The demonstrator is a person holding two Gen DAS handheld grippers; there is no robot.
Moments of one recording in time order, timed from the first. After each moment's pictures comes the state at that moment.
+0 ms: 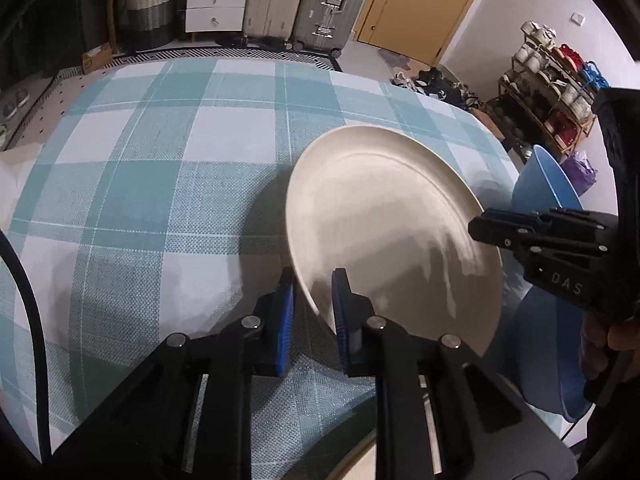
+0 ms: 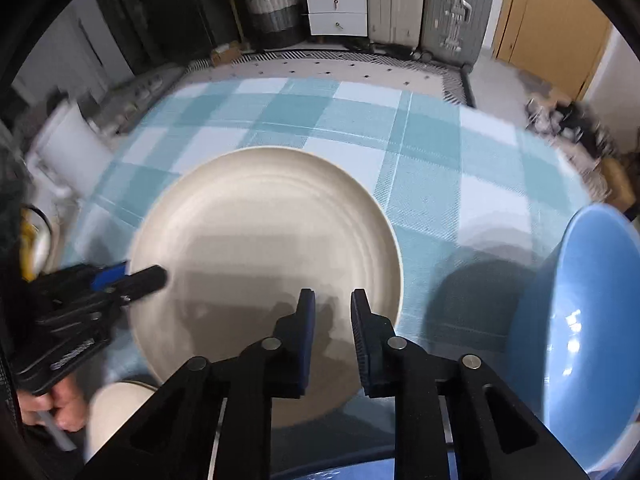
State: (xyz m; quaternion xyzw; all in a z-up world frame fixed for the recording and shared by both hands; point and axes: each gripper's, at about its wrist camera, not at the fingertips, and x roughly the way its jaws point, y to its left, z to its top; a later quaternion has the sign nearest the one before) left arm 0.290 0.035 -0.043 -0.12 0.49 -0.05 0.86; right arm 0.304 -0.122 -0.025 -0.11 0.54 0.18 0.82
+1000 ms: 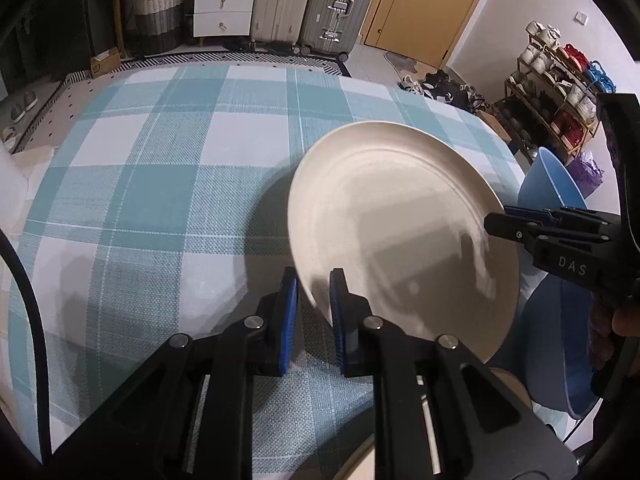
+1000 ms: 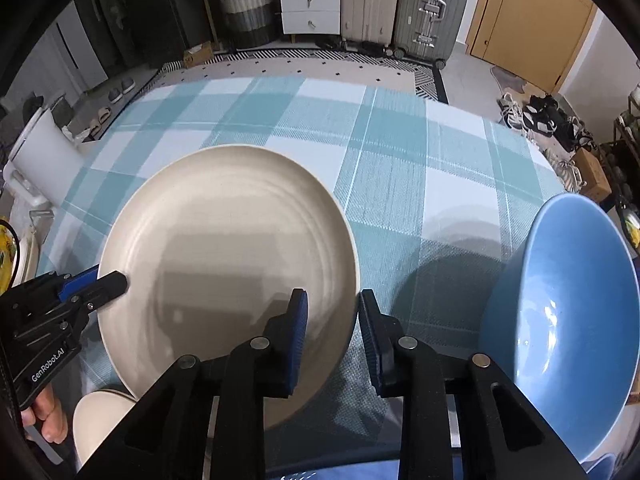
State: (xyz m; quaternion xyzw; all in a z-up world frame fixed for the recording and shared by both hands) left arm 0.284 0.041 -0.036 -0.11 0.48 -0.03 0.87; right arm 0.309 -0.140 -0.025 -0.09 0.54 0.15 0.82
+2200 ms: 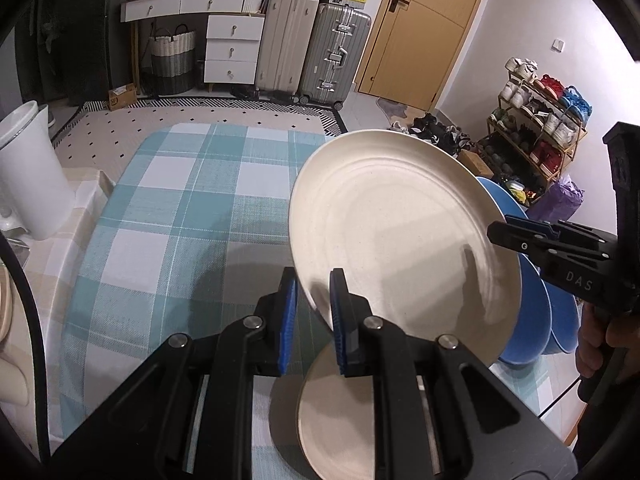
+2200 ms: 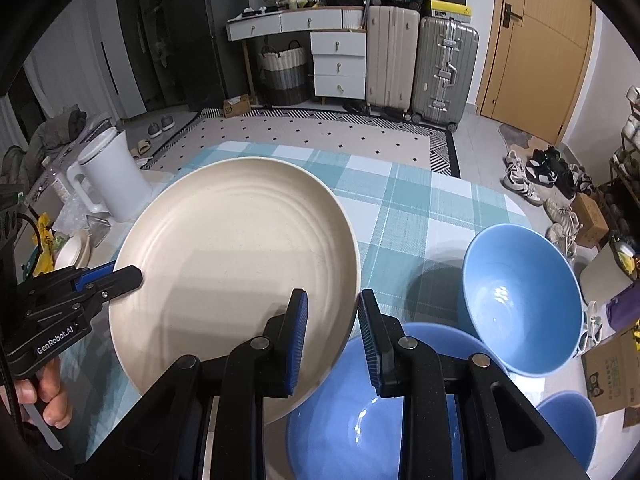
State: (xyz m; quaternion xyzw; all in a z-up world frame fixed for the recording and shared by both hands) left arm 0.143 0.039 0.079 -0.12 0.40 -0.03 0.91; right arm 0.187 -0.144 0.087 -0.07 0.44 0.20 0.87
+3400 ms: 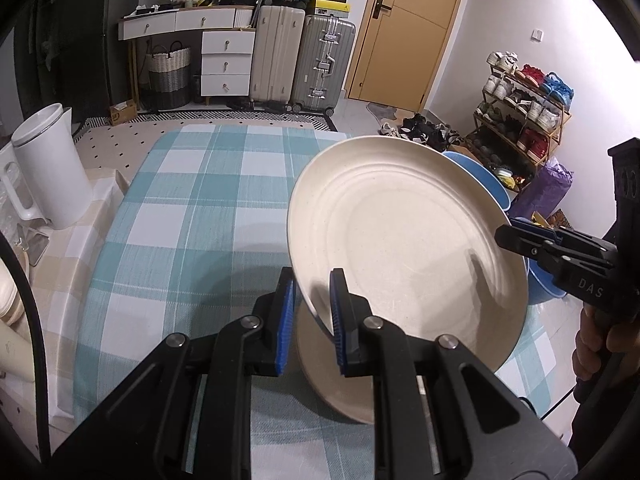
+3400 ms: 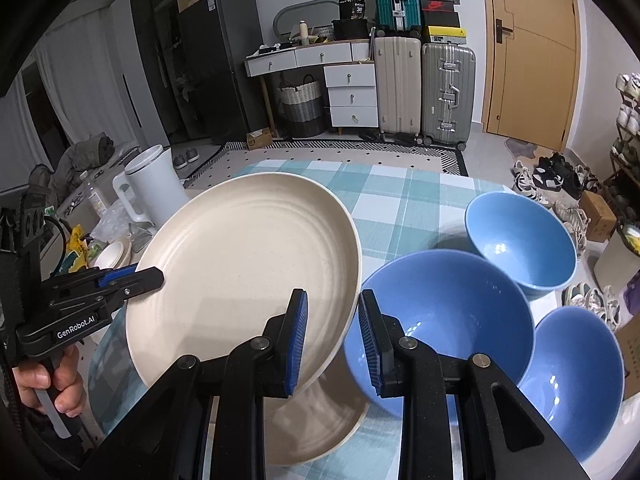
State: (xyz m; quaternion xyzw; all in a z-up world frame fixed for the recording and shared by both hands) left arm 0.039 0.025 0.090 -0.09 0.38 -0.04 0.92; right arm 0.065 -0.170 0.098 -0.02 0.39 0.23 0.89
